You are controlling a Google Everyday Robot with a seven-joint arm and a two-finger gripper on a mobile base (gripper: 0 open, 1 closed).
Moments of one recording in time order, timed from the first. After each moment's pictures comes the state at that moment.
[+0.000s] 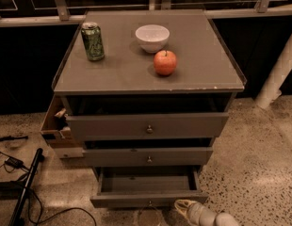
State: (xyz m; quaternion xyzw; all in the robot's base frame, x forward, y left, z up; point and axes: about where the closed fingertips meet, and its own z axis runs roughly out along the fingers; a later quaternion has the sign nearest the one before) arm 0.491 -0.193 0.141 -0.49 0.72 0.10 0.48
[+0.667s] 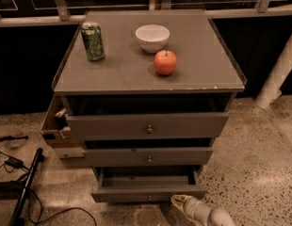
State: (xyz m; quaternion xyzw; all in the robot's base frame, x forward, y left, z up) arm 0.525 -0.188 0.129 -0.47 0.72 0.10 0.50
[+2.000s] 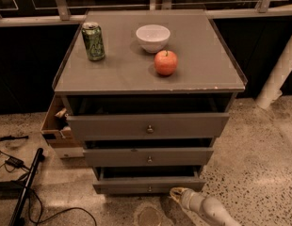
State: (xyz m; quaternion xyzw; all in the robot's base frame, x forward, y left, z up) arm 0.562 -0.179 0.121 -0.51 0.73 0.05 0.45
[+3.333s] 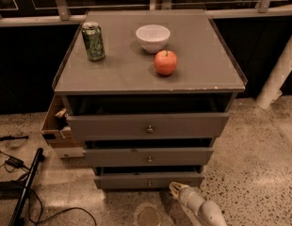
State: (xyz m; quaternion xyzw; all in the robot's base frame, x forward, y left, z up) arm 0.595 -0.179 0.126 -0.50 0.68 -0.02 0.53
